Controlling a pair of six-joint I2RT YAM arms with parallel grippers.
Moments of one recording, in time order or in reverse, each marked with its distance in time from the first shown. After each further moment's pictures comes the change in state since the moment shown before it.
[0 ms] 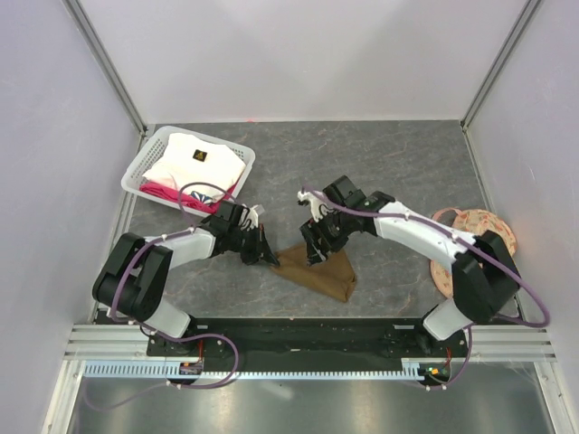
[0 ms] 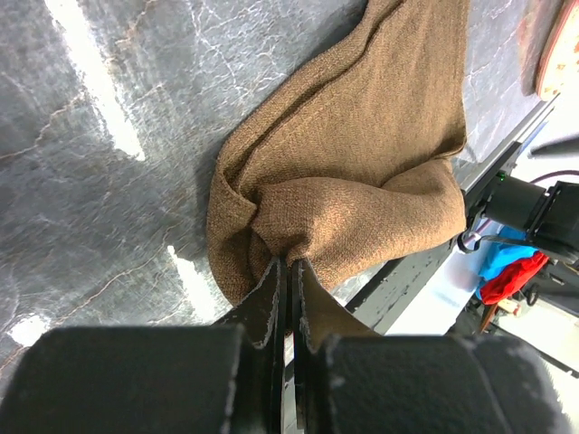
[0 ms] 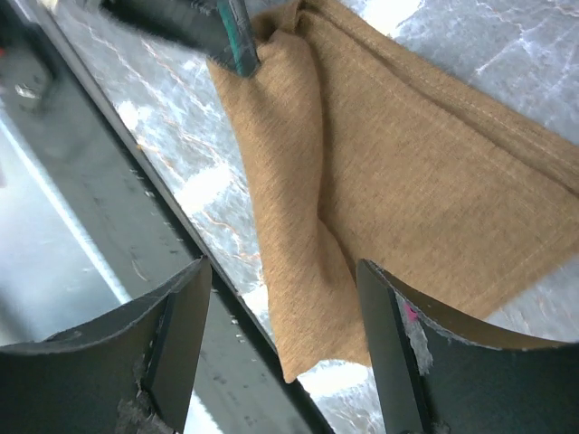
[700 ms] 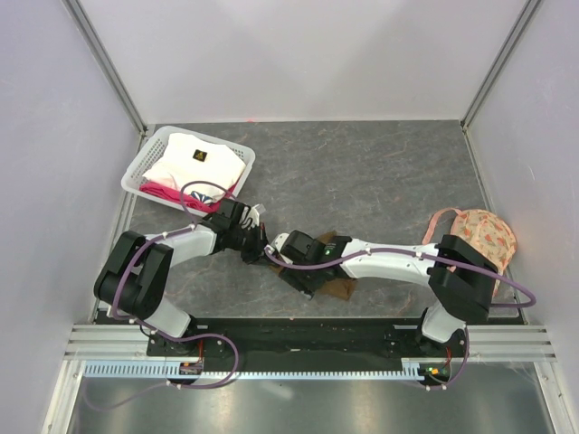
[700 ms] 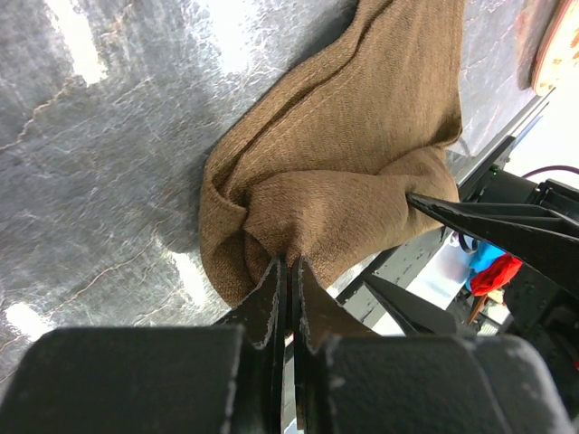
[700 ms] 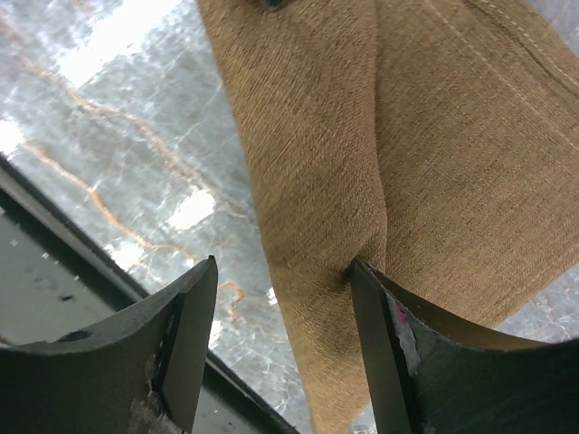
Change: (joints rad) left arm 0.000 0.015 0.041 -0.065 0.017 0.000; right arm 0.452 0.034 -0.107 0.090 0.620 0.084
